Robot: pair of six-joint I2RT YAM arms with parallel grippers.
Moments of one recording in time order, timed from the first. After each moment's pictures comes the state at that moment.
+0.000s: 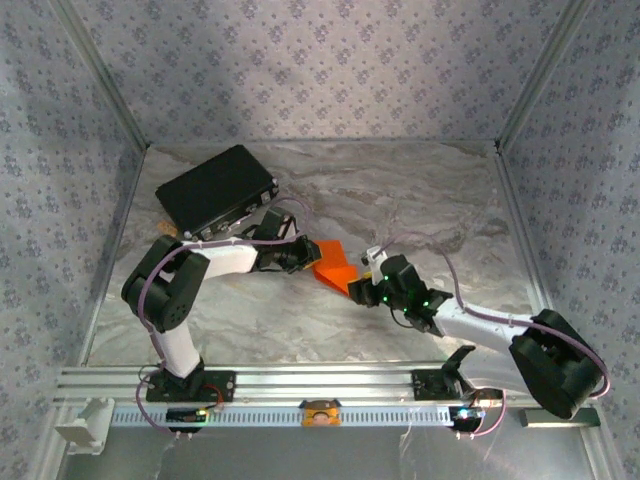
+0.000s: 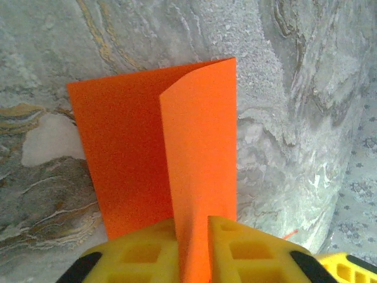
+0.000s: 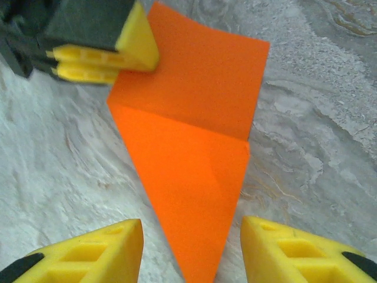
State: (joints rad) left arm -0.60 1.77 0.91 0.02 0.46 -0.99; right arm 0.73 1.19 0.36 0.20 -0.05 0.25
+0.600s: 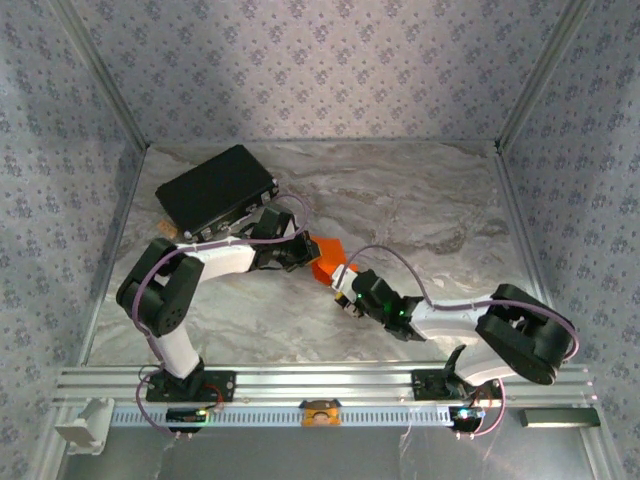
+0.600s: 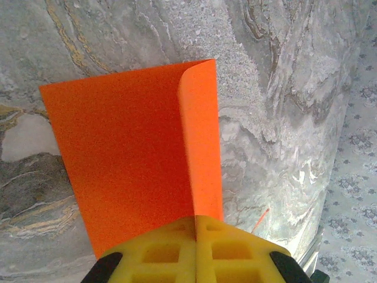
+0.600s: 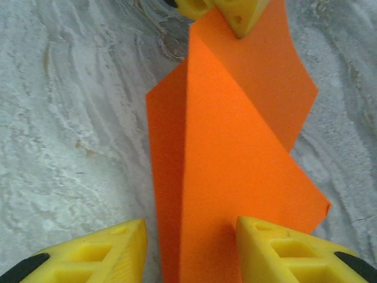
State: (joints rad) left arm -0.60 1.73 0.91 0.01 0.46 -0.99; right arm 0.94 1.40 0.39 0.33 0.25 -0.21
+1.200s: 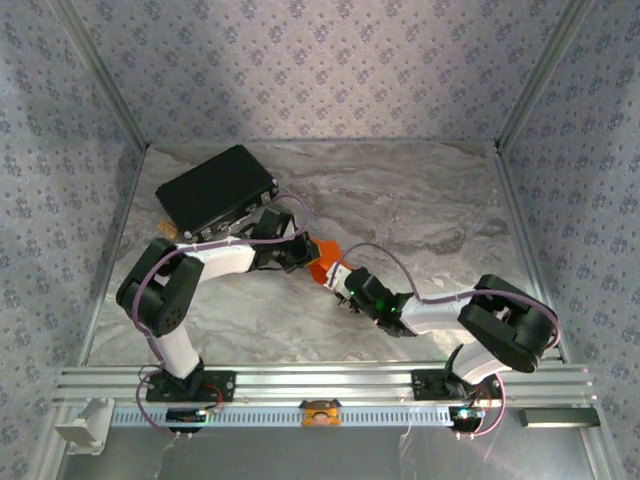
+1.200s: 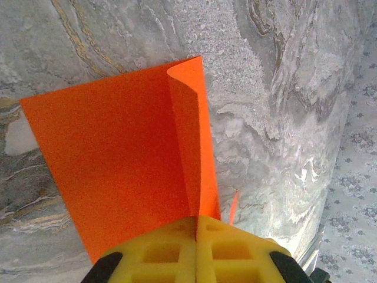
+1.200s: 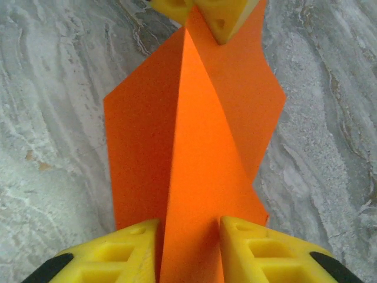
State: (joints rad) left arm -0.60 1.73 0.91 0.00 0.47 -0.99; right arm 0.94 1.50 0.44 0.37 0.33 -0.28
